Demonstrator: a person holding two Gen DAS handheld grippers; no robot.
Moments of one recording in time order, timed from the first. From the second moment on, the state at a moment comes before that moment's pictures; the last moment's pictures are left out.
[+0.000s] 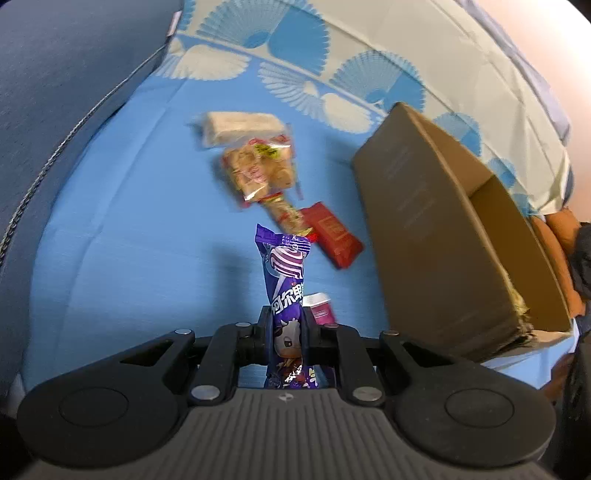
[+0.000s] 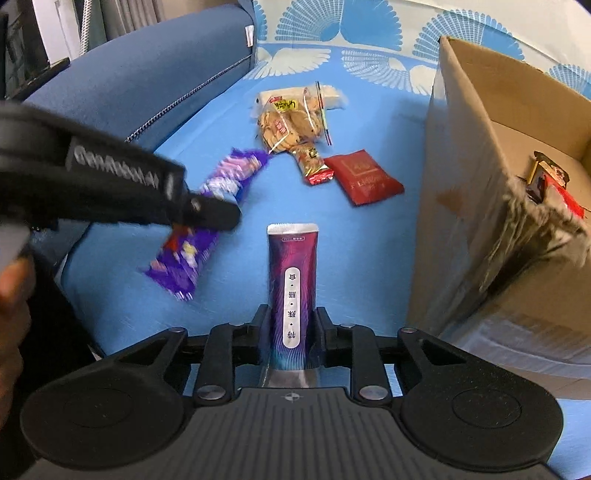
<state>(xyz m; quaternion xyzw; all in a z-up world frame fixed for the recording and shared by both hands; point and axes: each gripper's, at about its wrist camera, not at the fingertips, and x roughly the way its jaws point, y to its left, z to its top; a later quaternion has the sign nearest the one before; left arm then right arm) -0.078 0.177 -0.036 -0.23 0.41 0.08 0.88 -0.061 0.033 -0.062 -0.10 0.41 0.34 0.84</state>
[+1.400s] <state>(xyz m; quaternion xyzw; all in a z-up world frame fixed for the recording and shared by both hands) -0.069 0.180 -0.057 -0.22 0.46 0.09 0.86 -0.078 0.038 -0.064 -0.17 0.35 0.35 0.85</state>
